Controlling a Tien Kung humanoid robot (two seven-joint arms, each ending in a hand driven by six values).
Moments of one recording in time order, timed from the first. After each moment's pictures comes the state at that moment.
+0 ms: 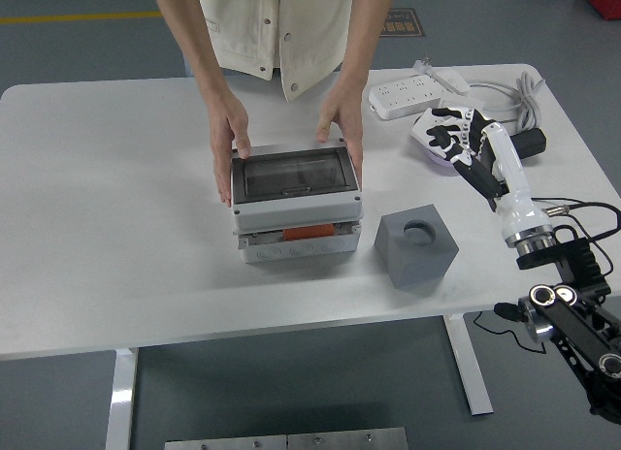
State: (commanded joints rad) left arm 0.08 0.20 -0.87 -0.18 1.08 -0.03 0.17; right arm 0.16 -0.34 1.09 1.37 -1.13 -0.31 0.42
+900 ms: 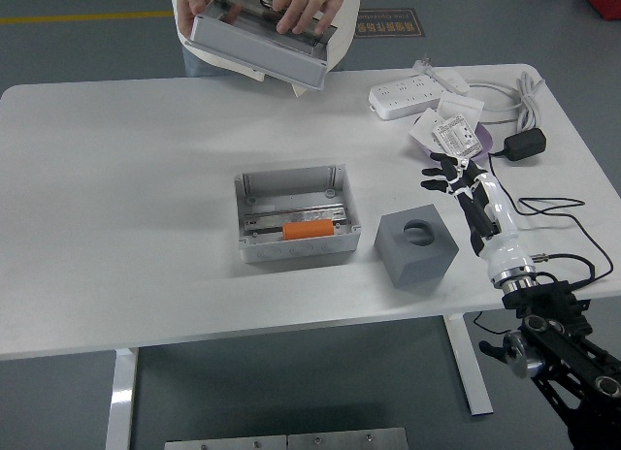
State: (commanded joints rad) left arm 0.08 0.23 -0.85 -0.18 1.07 -0.03 0.17; right arm 0.13 -0.32 1.02 1.34 -0.94 -0.29 0.44
